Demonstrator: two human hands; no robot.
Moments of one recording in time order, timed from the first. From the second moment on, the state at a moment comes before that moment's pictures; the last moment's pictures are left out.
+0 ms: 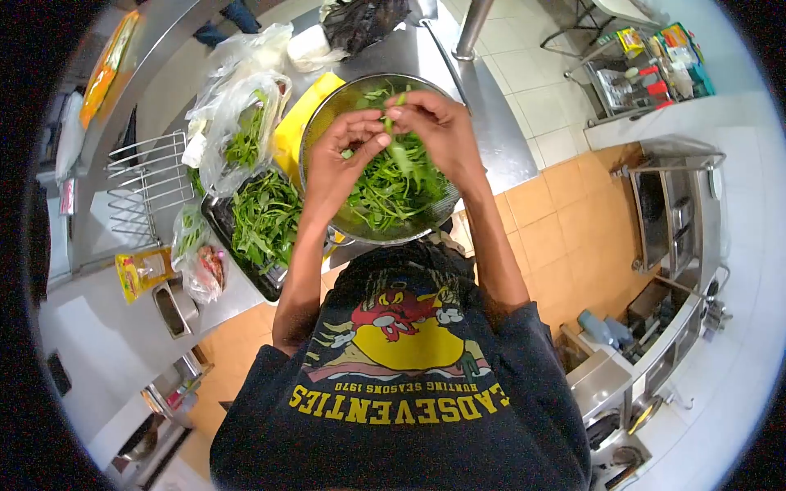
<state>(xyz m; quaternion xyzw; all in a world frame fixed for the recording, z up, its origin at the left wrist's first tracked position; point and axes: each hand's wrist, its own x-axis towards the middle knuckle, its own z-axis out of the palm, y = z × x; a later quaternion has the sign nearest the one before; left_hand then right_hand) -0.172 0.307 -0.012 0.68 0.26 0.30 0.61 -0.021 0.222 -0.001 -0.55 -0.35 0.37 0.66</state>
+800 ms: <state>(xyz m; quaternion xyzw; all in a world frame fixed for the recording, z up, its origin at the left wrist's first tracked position) -0.187 0.314 -0.026 0.73 0.32 0.39 0.46 -0.020 0.199 -0.013 -0.67 -0.58 0.18 0.42</state>
